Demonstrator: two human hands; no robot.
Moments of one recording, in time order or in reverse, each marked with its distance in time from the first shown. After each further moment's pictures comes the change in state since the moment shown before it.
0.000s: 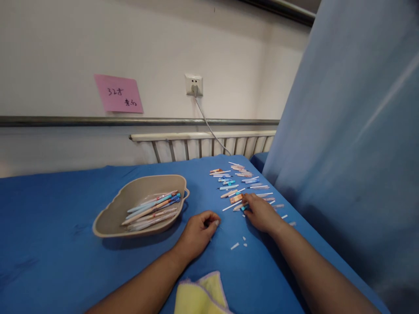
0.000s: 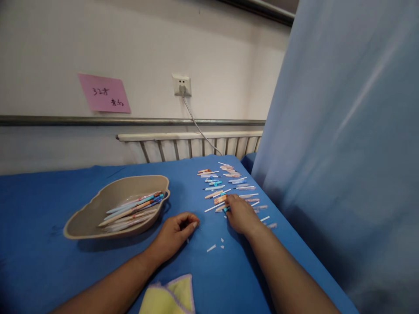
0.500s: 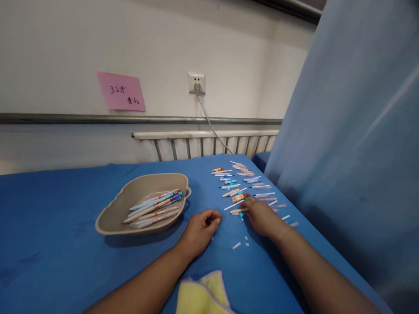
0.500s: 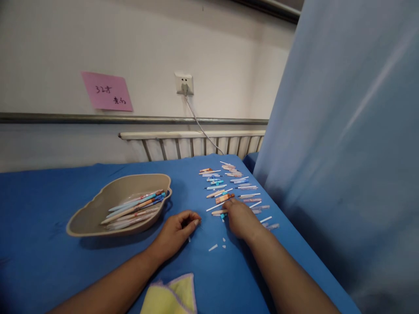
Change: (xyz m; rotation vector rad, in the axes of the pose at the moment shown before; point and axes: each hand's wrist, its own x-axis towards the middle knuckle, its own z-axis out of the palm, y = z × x) left_hand 0.000 0.001 0.000 -0.003 0.016 -0.010; right_hand -0.005 -0.004 0.005 -0.003 -0.050 -0.119
